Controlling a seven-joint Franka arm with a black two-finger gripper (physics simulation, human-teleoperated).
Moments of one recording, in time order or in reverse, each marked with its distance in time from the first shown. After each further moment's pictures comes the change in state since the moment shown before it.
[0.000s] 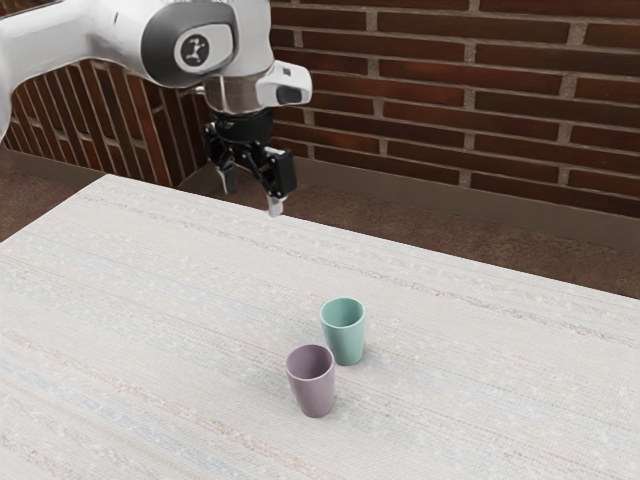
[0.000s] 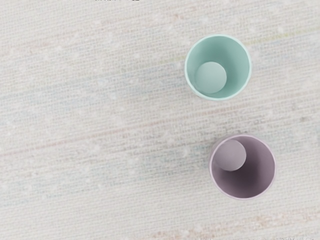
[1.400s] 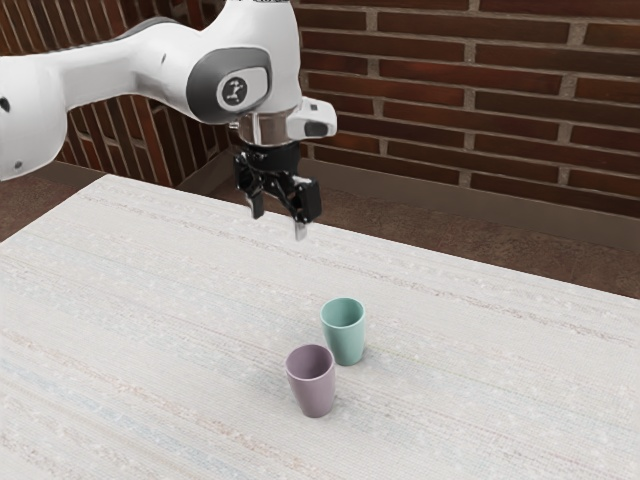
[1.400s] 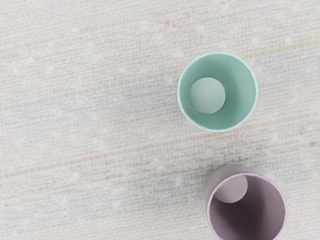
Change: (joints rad) arm 0.013 0.132 0.001 0.000 -0.015 0.112 -0.001
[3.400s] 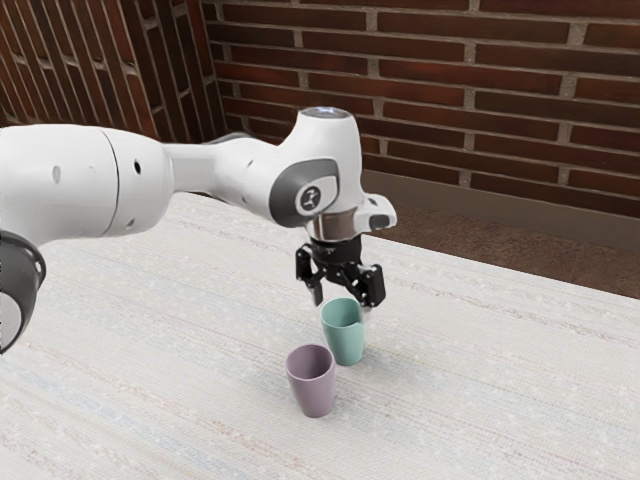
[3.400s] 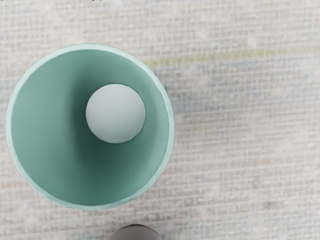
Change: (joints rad) arm -0.391 0.219 0.356 -0.090 -0.216 0.265 -0.097
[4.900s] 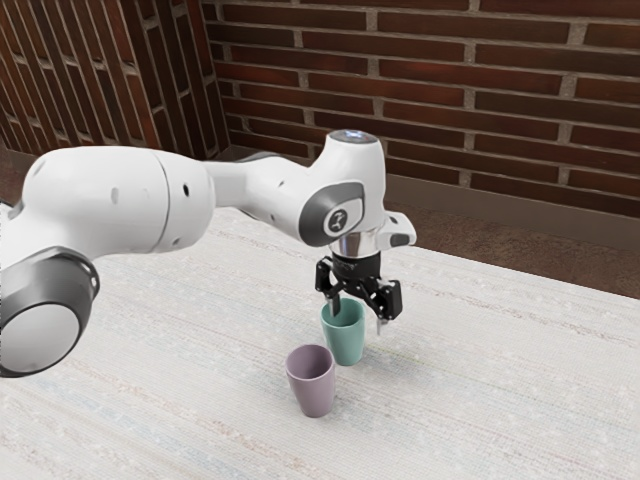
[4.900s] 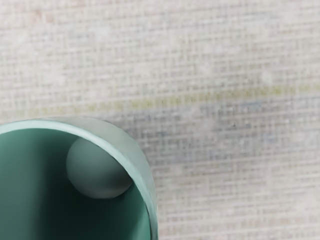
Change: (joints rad) arm 0.007 0.145 -0.013 0.113 0.012 0.025 -0.011
